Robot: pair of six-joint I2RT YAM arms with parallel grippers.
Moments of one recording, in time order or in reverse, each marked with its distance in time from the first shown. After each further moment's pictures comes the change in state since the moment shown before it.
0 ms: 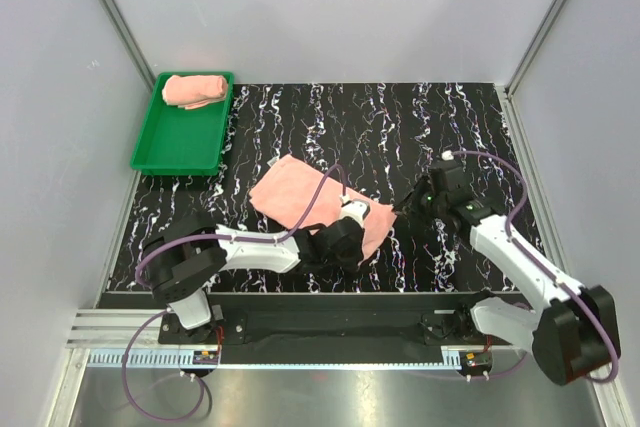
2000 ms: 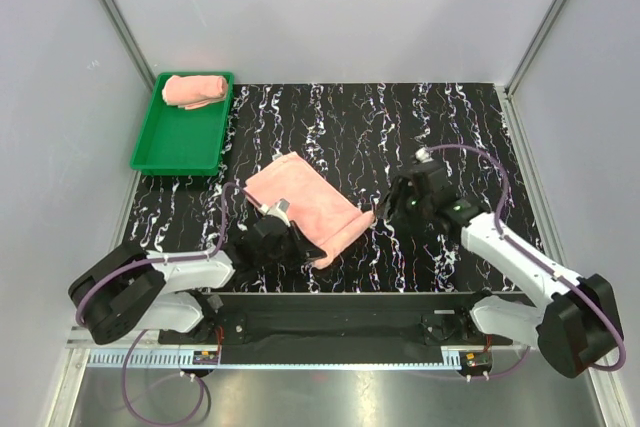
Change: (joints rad) left arm 0.309 -0.409 -0.526 0.288 0.292 -0.513; right arm 0.122 0.070 0.066 -0.018 0.045 -0.147
